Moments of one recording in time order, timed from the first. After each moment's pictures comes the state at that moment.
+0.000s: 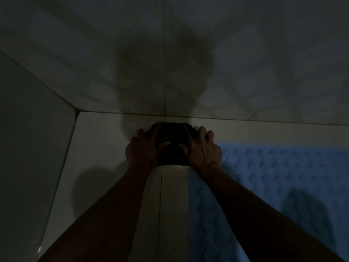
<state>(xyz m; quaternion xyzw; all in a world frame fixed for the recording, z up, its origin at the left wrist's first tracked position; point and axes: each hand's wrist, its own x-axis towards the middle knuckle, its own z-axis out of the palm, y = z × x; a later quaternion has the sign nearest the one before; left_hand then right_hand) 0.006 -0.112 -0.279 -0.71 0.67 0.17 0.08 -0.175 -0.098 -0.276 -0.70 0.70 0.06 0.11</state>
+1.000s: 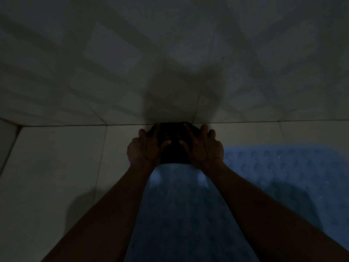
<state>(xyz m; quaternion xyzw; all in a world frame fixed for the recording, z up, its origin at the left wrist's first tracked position) -0.198 -0.128 -0.282 -0.71 0.67 0.17 0.10 -0.379 -0.109 -0.284 -0.69 0.71 0.03 0.14</state>
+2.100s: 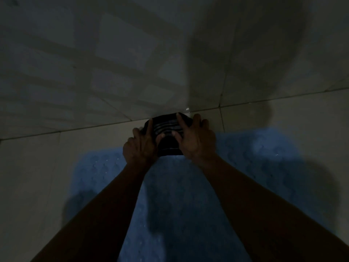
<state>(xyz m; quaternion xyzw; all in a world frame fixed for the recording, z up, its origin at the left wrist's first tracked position) -0.415 -0.105 -0.270 -0.74 0.65 0.09 0.17 -0.575 -0.097 -0.299 -0.67 0.71 -0.02 0.20</state>
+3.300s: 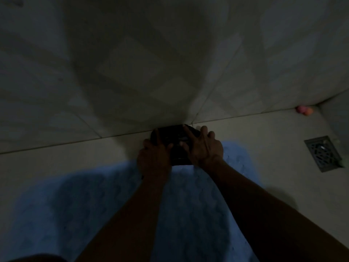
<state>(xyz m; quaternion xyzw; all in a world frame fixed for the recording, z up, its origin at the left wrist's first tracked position) -0.494 -0.105 -0.281 -0.69 0.69 0.20 0.06 -0.642 -0.093 -0.266 -0.61 0.77 0.11 0.15</state>
